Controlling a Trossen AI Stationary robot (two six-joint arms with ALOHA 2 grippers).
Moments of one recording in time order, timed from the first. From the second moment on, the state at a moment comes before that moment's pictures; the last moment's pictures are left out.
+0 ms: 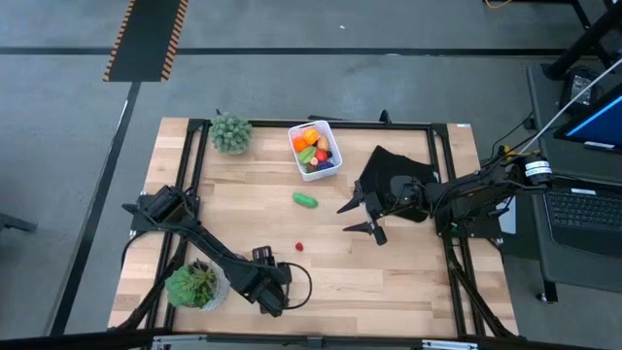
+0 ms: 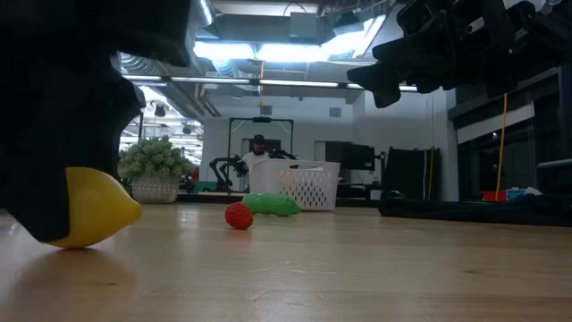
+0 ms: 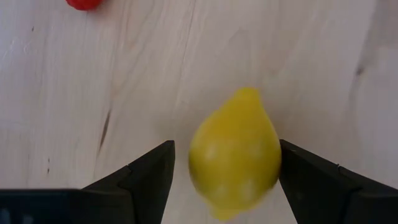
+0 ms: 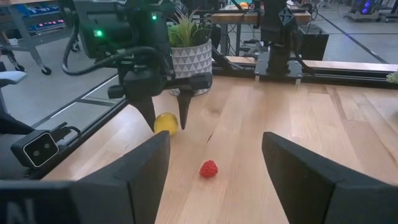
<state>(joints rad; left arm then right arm) -0.64 1.98 1.34 -0.79 -0.29 -0.86 0.02 1.34 0.41 0.77 -0.31 0.00</state>
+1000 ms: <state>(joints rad) -0.63 1.99 1.34 -0.80 -0.31 -0.78 0.02 1.34 0.41 0.77 -0.31 0.00</state>
